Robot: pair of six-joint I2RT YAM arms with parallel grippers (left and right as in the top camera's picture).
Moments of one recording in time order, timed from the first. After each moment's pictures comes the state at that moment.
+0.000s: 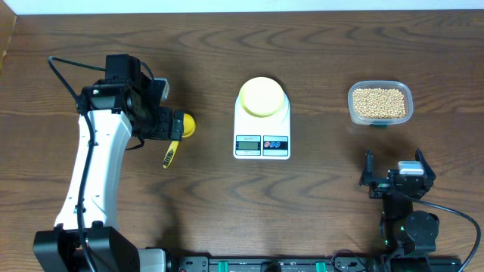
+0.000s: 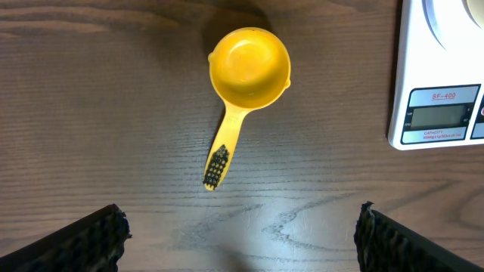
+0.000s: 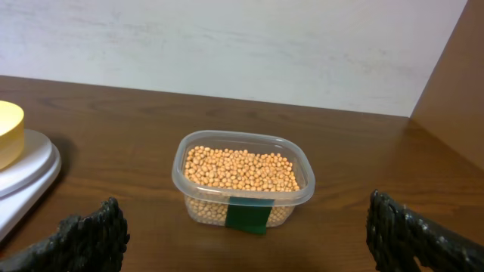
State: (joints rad) left arm 0.05 1.53 1.32 -1.14 0.13 0.15; right arm 0.04 0.01 0.01 -0.06 0.11 -0.12
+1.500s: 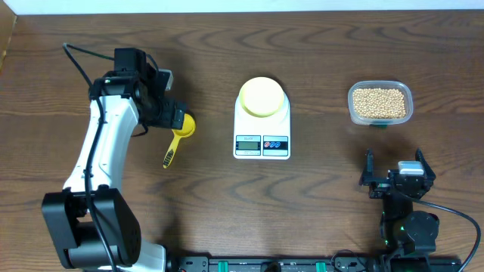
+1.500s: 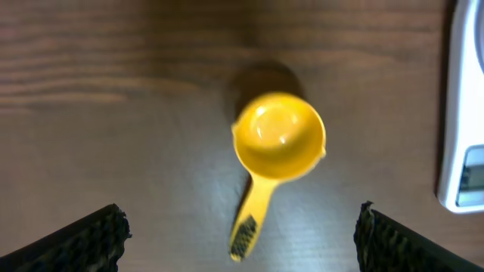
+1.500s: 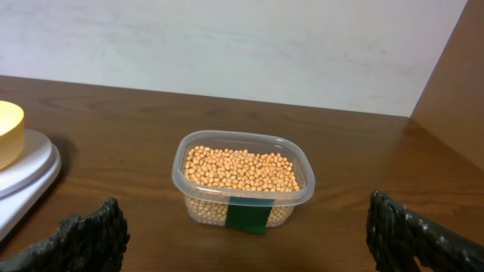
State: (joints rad) left arm 0.05 1.67 1.32 -0.94 0.10 0.20; right arm 0.04 0.01 0.01 -0.06 0.11 -0.12
